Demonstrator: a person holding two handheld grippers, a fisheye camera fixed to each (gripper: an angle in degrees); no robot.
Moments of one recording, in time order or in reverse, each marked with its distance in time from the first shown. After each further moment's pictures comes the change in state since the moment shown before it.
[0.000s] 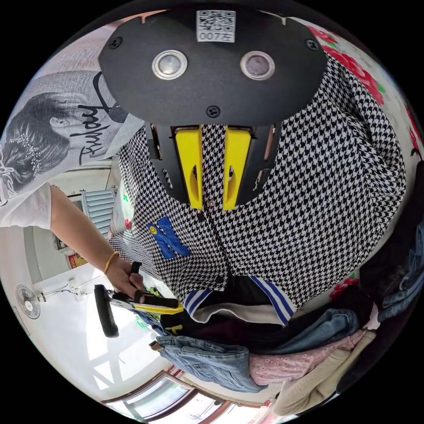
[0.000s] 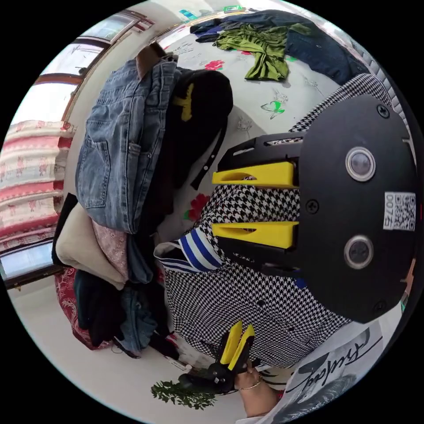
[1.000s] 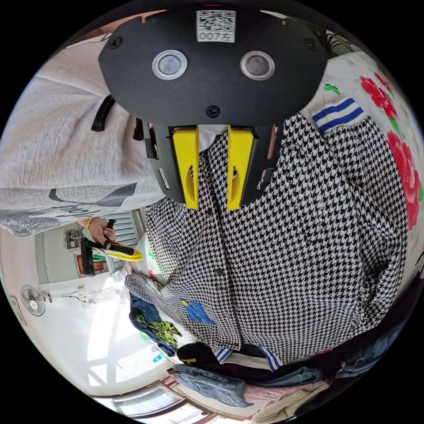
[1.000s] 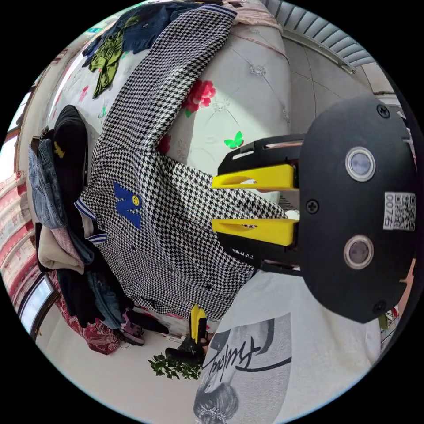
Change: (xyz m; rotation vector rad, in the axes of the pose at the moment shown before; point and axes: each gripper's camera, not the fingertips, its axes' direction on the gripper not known) left arm 0.007 0.201 -0.062 -0.101 0.093 -0.084; right arm -0.091 0.253 -0.116 -0.201 -0.194 0.301
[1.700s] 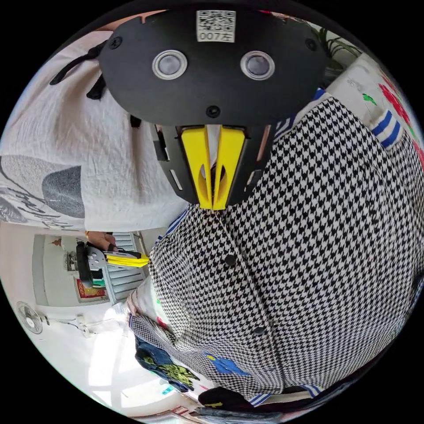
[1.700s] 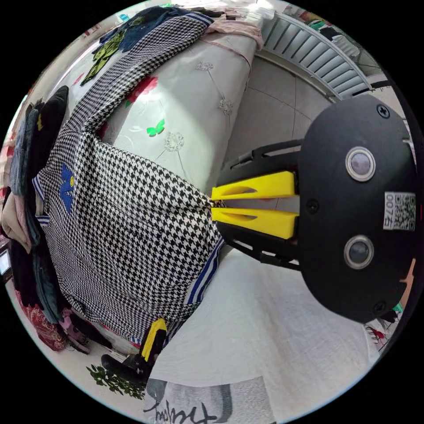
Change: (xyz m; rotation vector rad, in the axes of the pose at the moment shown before) left arm 0.041 0.046 0.050 -0.189 0.021 0.051; right arm -0.017 0.107 0.039 -0.194 0.188 -0.105
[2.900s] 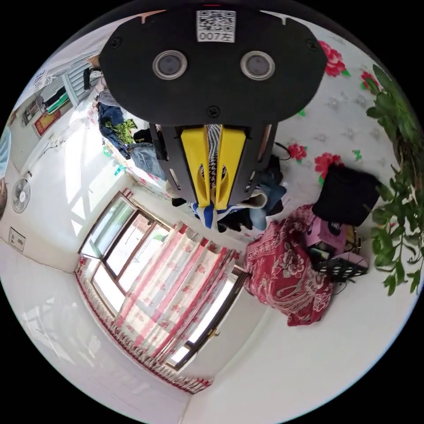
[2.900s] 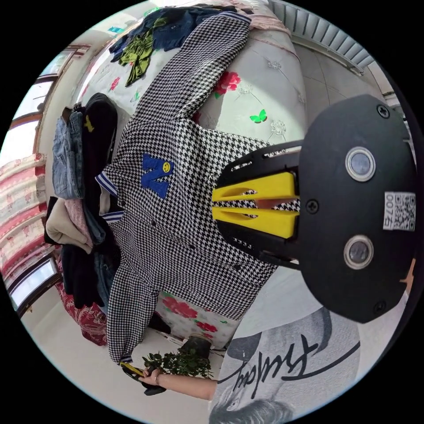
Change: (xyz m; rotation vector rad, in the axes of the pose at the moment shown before) left arm -0.066 0.166 -0.420 1.428 -0.357 -0.390; right arm 0.031 -0.053 -0.034 0.325 -0.106 0.081
